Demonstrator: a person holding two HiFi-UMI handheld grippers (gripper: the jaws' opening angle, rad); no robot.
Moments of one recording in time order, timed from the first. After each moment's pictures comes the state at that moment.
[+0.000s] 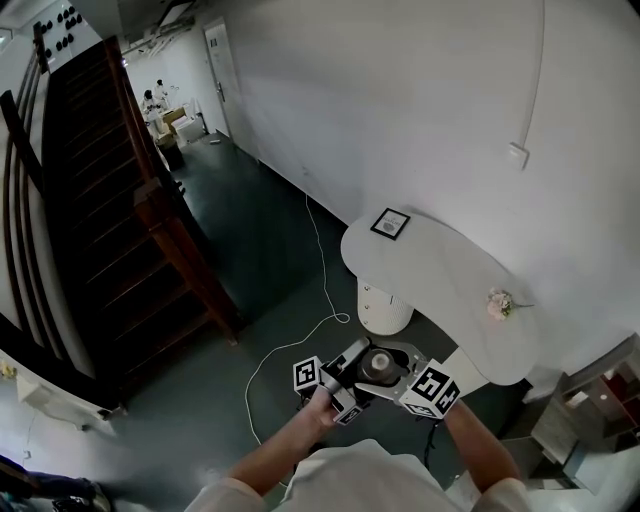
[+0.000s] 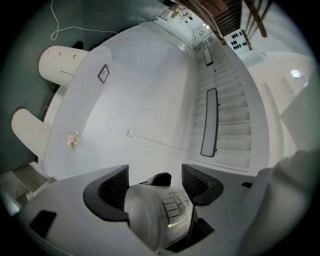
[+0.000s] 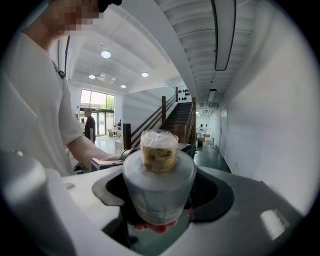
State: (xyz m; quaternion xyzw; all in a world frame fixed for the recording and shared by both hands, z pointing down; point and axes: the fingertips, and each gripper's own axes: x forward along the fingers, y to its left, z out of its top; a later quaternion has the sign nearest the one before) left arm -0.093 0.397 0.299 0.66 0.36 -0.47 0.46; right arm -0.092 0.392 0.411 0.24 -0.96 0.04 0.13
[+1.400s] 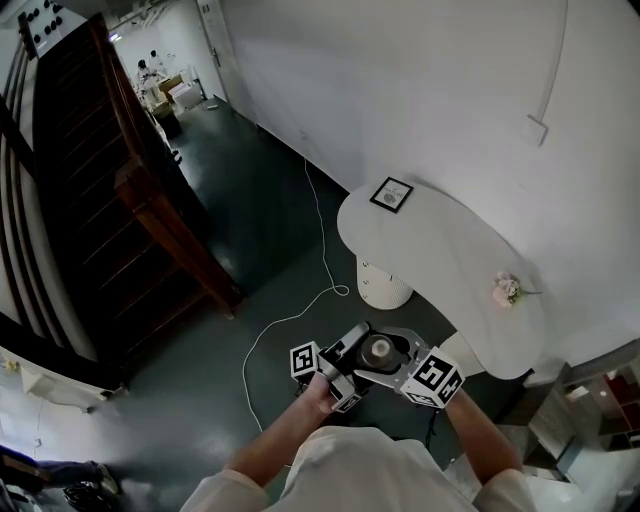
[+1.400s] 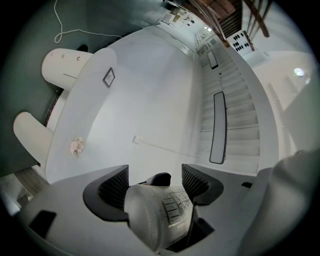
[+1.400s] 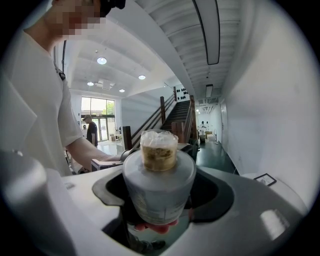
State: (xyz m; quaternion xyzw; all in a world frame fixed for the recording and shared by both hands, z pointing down) left arm -0.056 0.334 0.333 0.66 0.32 -0.47 0.49; right arm -0.060 0.339 0.443 0.22 -0.97 0.07 0.11
